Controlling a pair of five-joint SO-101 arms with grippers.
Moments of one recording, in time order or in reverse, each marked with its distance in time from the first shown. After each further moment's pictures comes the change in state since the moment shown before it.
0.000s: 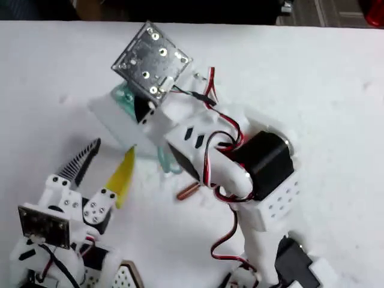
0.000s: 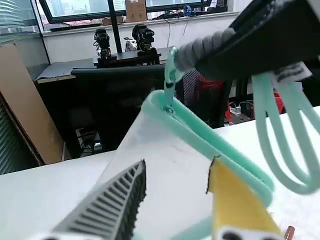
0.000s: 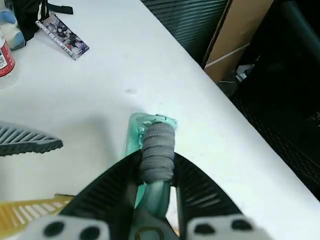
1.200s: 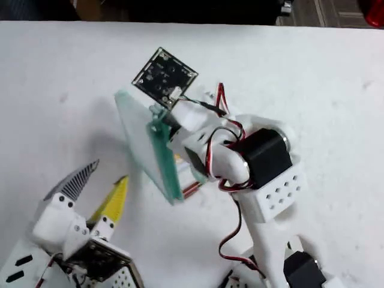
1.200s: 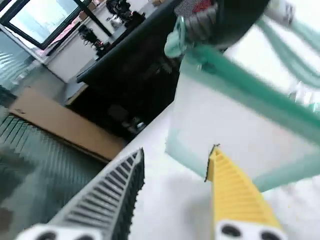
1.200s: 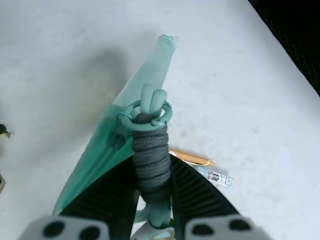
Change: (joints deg) left arm -0.3 0.0 -9.0 16.7 -34.0; right arm 6.4 -8.0 20.2 4.3 3.6
